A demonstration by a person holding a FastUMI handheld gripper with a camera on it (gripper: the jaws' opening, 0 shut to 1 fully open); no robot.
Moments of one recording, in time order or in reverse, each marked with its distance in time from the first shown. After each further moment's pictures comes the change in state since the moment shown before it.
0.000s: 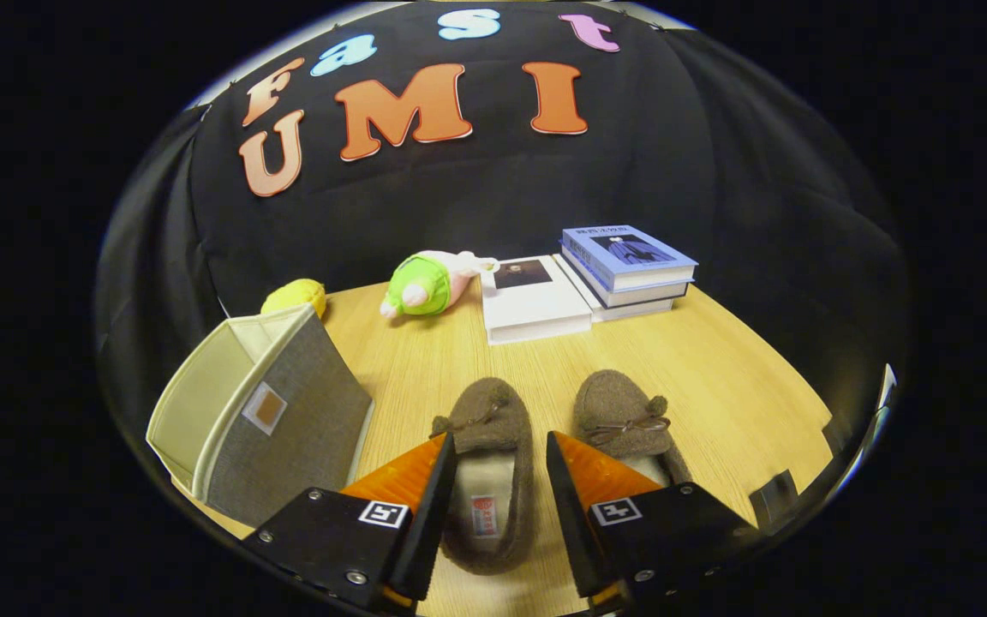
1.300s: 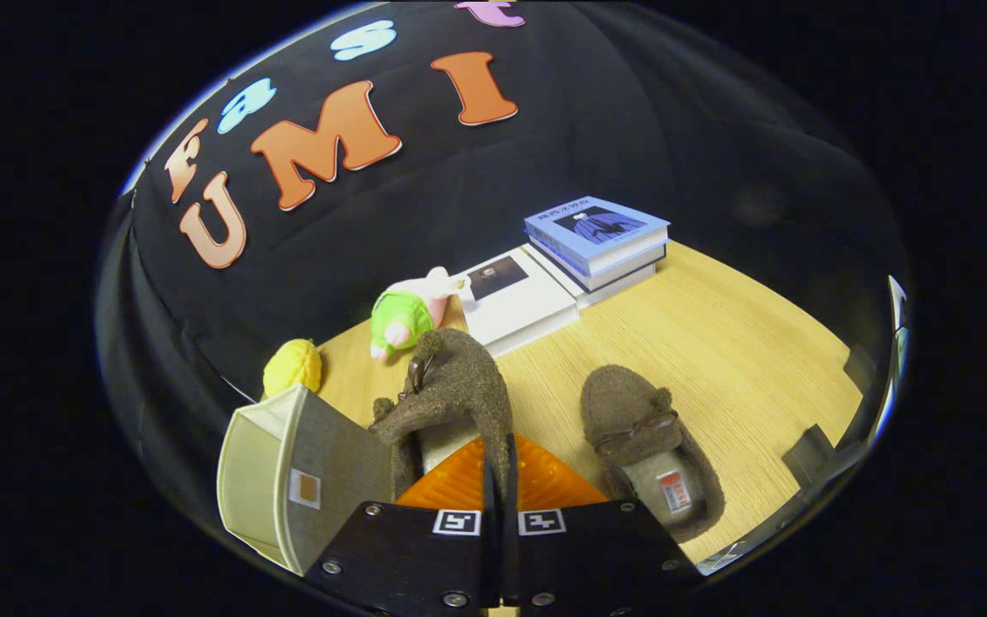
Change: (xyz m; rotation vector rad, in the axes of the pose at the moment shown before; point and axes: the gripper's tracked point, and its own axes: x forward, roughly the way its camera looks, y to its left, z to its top) arm -0.028 0.013 0.062 0.300 0.024 0.009
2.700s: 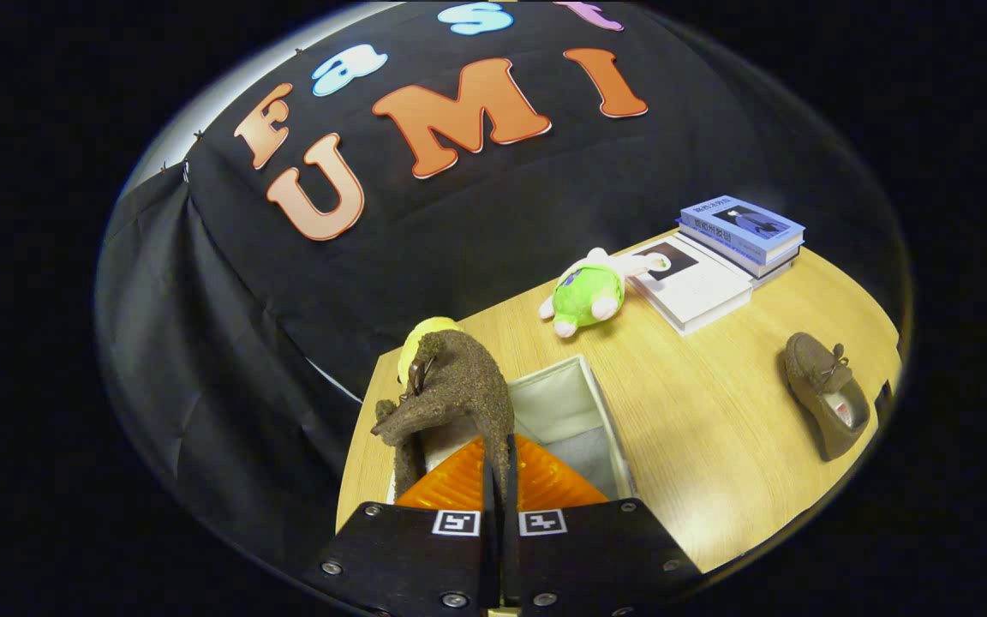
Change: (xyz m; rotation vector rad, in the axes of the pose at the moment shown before) arm -0.011 0.251 -0.071 -0.048 0.072 0.195
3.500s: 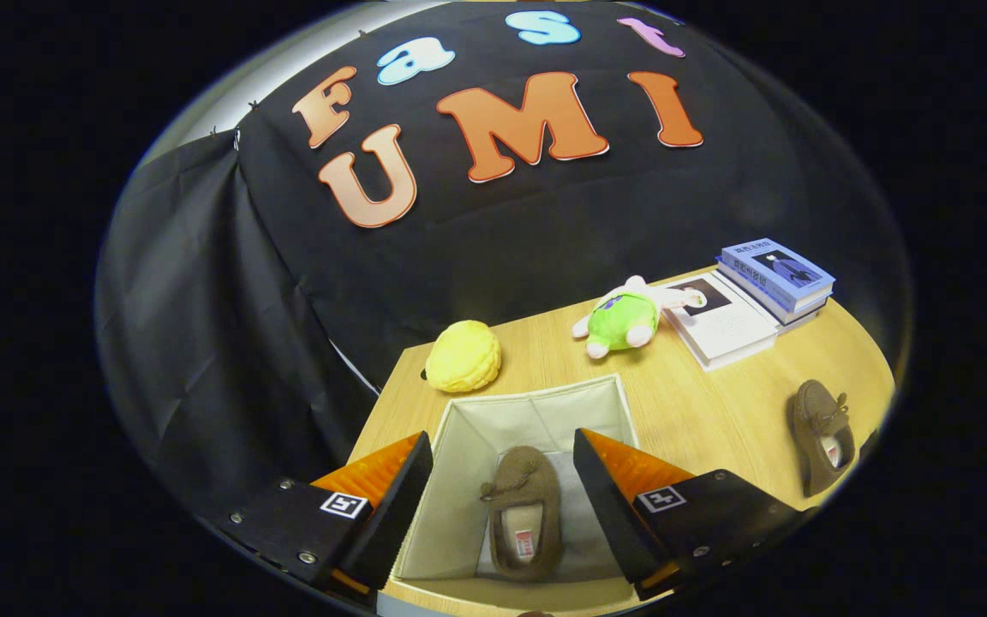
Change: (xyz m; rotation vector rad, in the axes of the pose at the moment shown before) arm -0.025 0.012 0.035 -0.145 -0.079 0.073
